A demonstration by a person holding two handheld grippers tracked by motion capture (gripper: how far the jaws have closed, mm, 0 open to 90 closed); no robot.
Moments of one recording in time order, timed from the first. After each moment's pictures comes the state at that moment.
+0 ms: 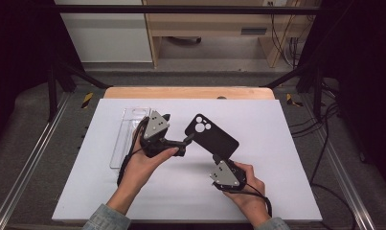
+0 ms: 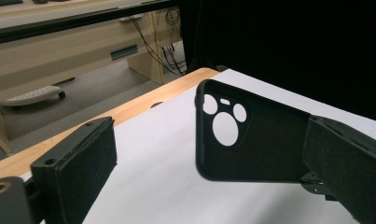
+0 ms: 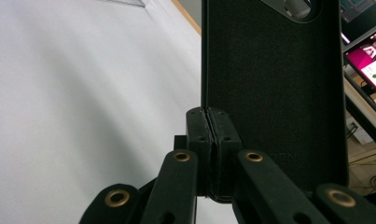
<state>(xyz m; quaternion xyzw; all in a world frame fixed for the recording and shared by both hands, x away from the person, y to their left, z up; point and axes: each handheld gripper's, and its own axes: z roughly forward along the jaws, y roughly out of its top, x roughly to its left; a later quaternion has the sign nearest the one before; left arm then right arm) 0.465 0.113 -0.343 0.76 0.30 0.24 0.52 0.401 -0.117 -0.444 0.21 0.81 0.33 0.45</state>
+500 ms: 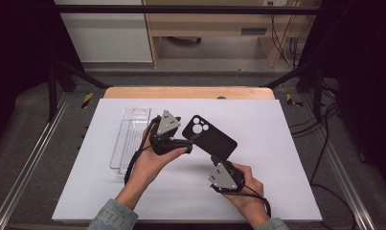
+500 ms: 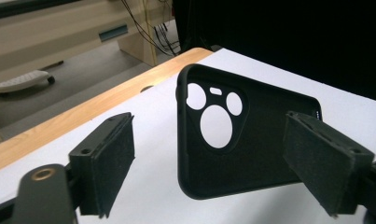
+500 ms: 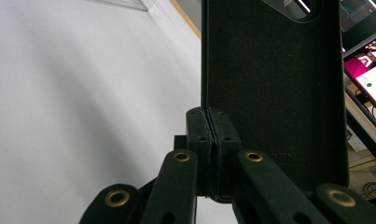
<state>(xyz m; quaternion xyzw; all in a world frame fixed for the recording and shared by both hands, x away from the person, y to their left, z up) 0.478 0.096 -0.352 0.79 0.29 0.22 0.49 0.397 -0.112 -0.445 0.19 0.81 0.33 0.46</state>
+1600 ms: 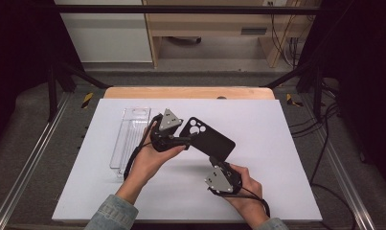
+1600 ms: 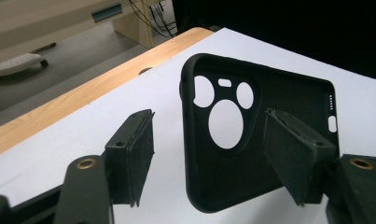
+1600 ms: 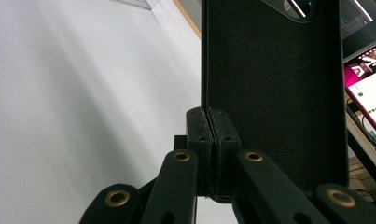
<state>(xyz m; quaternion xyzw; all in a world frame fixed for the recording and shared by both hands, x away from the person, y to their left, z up) 0.489 0.098 -0.356 0.81 0.30 0.20 0.46 0.394 -0.106 -0.448 0.17 0.81 0.31 0.47</state>
